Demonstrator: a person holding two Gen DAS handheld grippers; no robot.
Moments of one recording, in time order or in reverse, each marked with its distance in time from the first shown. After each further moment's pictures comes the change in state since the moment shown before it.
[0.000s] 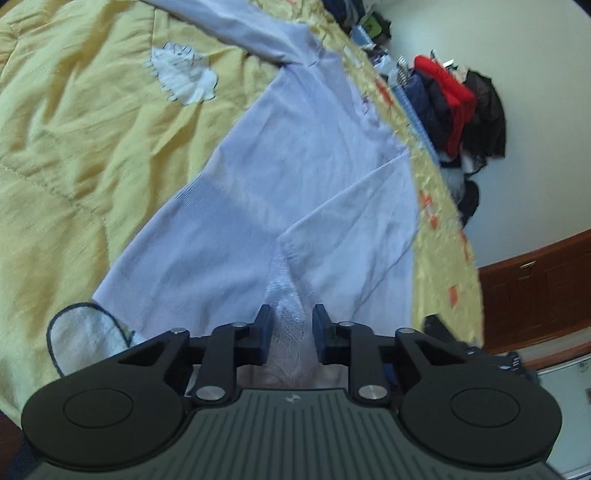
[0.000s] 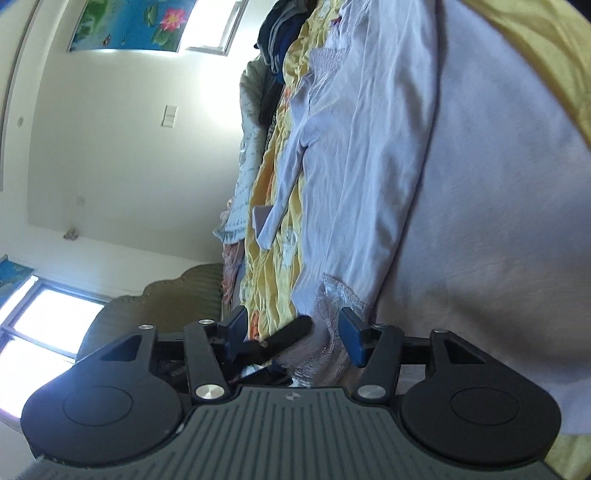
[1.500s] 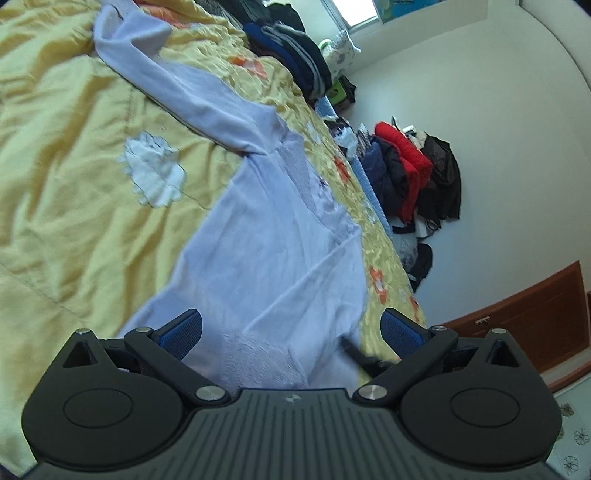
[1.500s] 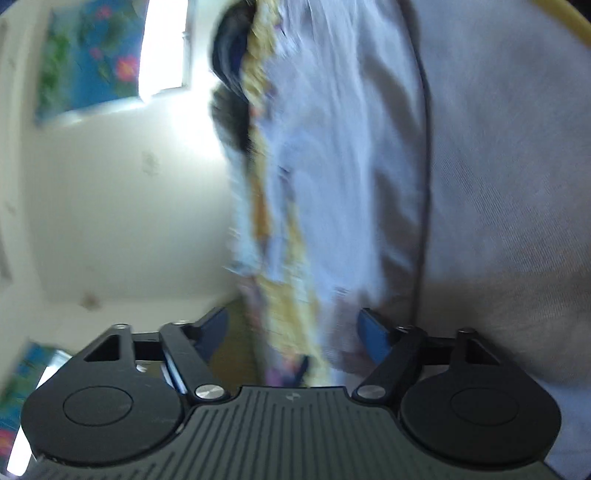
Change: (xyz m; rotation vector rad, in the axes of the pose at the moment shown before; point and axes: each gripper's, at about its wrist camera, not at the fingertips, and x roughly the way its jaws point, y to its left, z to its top) left arm -0.039 0.008 0.026 -0.054 -0.238 -0.187; right arm 0.049 -0.020 0.033 0.215 0.023 -0.002
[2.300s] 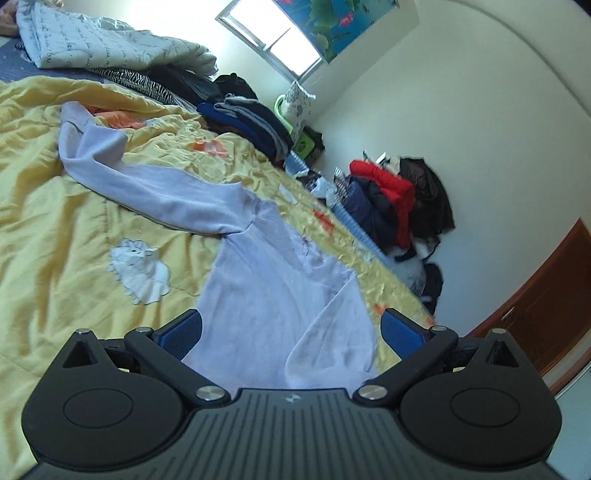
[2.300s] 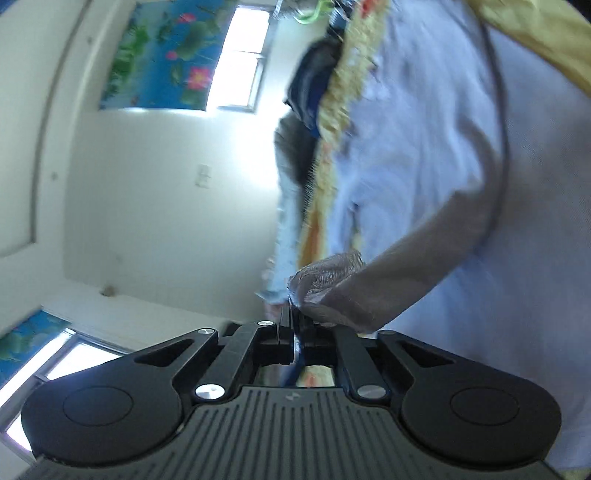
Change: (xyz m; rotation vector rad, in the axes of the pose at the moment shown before) left arm -0.021 -0.032 0.002 0.279 -0.182 0.027; right arm -0.047 0.030 -0.031 -0.159 -0.175 0.121
